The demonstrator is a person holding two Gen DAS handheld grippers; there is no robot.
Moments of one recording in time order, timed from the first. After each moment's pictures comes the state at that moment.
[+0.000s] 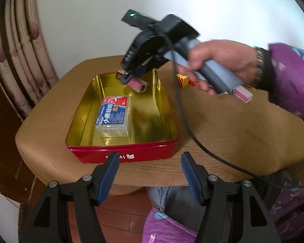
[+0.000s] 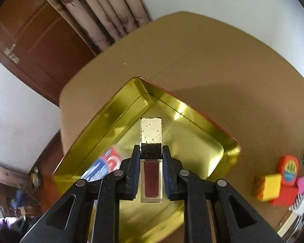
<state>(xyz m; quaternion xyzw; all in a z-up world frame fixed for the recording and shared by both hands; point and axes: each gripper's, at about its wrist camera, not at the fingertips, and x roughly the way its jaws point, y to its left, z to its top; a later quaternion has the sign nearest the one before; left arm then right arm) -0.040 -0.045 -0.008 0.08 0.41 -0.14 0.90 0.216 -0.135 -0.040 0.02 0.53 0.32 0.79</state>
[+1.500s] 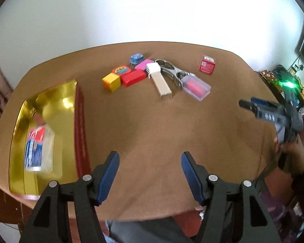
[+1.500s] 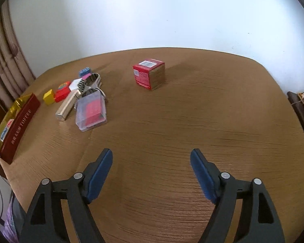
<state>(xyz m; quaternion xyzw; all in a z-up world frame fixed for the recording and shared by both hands) 0.011 -0.195 -0.001 0.12 0.48 -0.25 0.83 -0.087 -0.518 -0.089 0.15 0.40 -0.06 0.90</state>
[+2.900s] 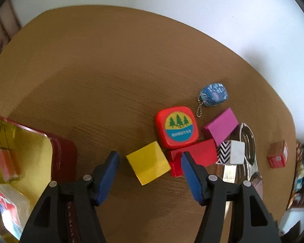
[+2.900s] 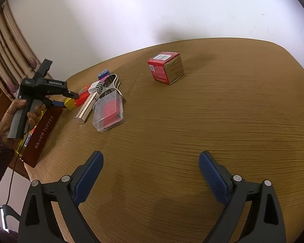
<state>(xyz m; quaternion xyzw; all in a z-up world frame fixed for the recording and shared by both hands) 0.249 -0.211 -0.073 -0.05 0.61 -0.10 0.78 -0.089 -0.521 -0.099 0.23 0.39 0.03 0.89</state>
